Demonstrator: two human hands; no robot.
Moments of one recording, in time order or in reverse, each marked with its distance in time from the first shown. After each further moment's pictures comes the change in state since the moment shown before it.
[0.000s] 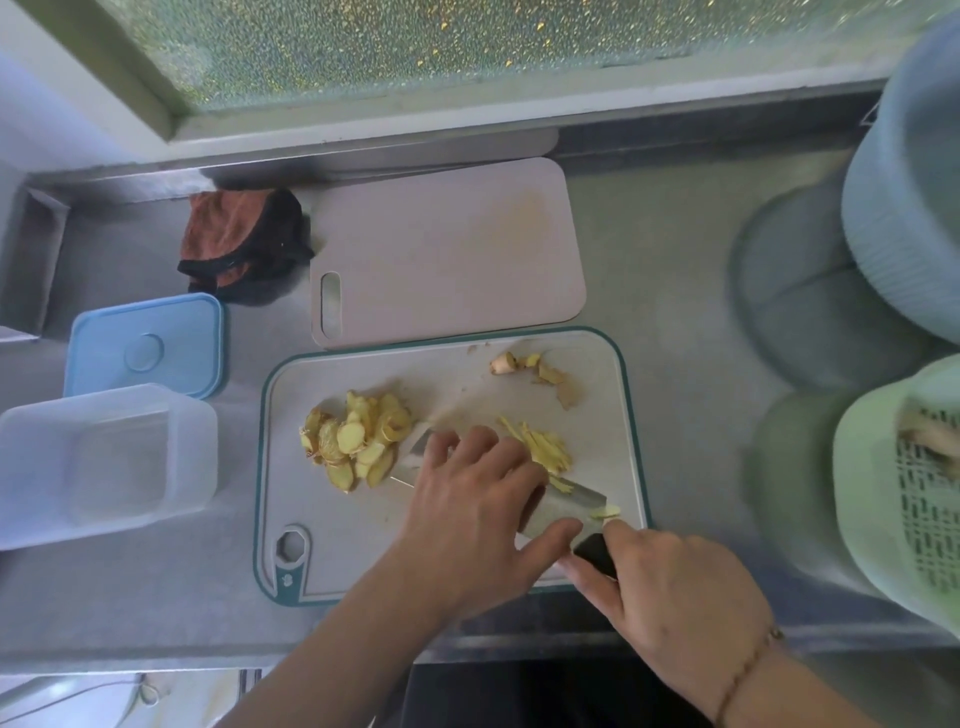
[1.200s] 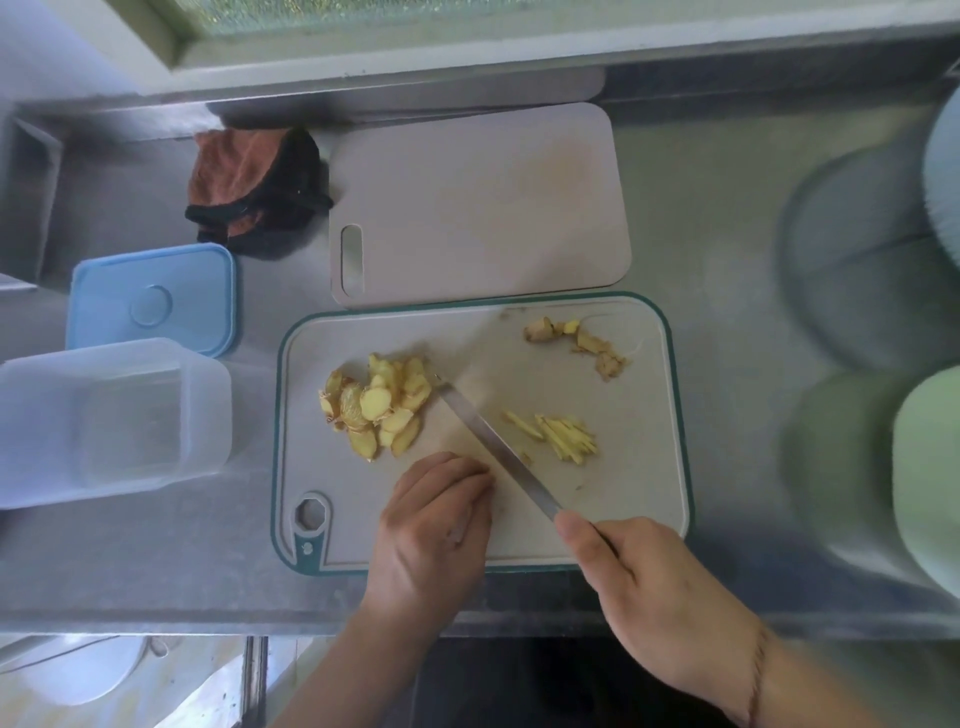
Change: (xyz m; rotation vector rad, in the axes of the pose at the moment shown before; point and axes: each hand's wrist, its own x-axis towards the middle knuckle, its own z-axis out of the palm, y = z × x) left_hand -0.059 -0.032 0.053 -0.389 0.553 -0.210; right_hand 0.008 -0.038 -0.001 0.772 -0.313 0.158
